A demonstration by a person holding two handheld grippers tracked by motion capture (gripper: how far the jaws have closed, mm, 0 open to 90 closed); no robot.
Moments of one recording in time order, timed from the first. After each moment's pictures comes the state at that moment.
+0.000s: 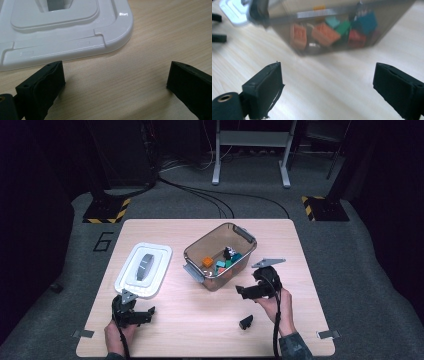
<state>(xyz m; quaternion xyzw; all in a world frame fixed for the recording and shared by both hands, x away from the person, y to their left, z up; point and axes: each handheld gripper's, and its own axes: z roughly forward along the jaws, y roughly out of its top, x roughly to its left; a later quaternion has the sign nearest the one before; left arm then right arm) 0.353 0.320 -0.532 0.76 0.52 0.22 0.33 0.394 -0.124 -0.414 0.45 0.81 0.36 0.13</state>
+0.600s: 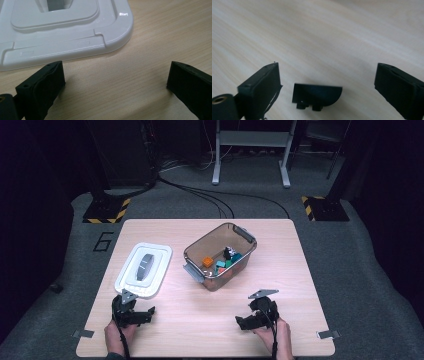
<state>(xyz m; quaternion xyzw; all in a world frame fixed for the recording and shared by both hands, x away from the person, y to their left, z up) 0.353 0.320 -0.532 0.76 0.52 0.22 0.32 0.340 -0.118 -0.481 0.47 0.83 0.29 0.09</state>
